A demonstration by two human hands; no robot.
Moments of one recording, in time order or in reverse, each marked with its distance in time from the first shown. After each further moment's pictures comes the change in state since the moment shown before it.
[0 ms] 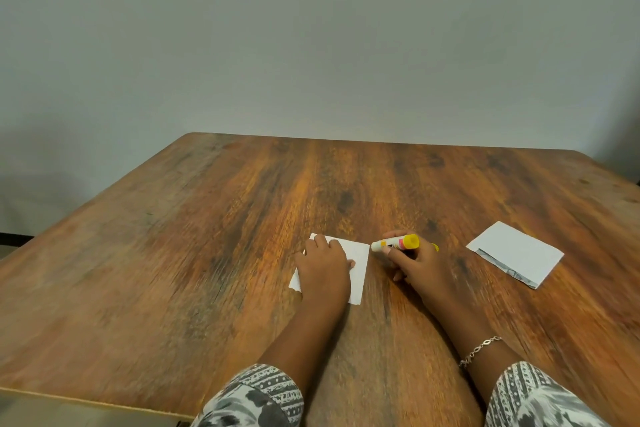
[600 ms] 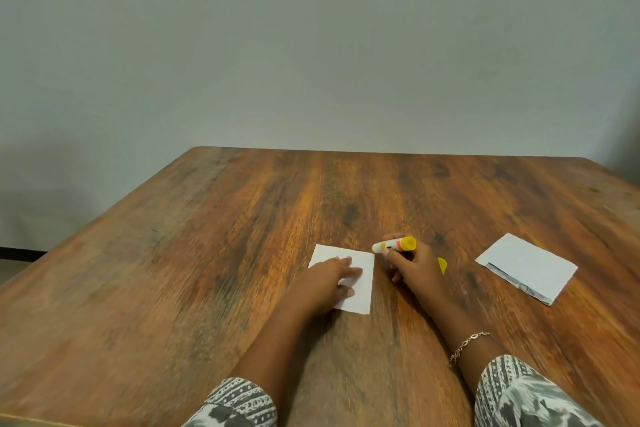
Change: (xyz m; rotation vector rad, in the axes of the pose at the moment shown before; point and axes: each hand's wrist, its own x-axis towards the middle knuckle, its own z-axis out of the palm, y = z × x) left_hand 0.018 -0.033 -0.018 -0.228 -0.349 0.389; right_hand 0.031 0.010 0.016 0.120 0.056 -0.057
